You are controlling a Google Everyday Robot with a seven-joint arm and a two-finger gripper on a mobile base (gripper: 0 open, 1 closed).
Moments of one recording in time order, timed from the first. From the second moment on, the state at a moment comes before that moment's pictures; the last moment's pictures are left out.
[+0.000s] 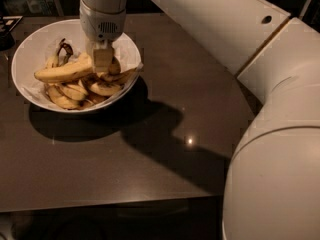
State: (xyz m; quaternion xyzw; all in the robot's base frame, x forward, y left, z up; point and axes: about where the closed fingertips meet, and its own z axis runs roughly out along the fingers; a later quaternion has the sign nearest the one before) arm 0.583 0.134 0.934 -0.82 0.55 0.04 0.16
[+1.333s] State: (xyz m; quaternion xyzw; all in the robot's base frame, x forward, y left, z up) arm 0.579 0.140 0.934 -0.83 0.53 0.03 0.17
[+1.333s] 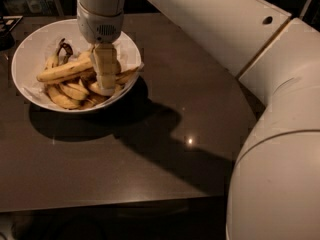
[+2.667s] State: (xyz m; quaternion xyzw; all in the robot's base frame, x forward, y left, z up) arm 0.596 0.167 0.936 -0.86 0.49 -0.01 0.14
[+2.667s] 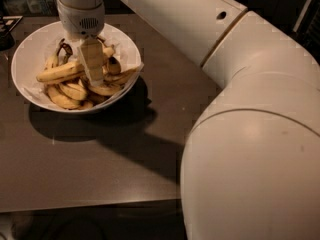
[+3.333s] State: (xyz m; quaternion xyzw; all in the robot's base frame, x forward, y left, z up) arm 0.603 0.164 0.913 -0.85 0.50 0.00 0.12
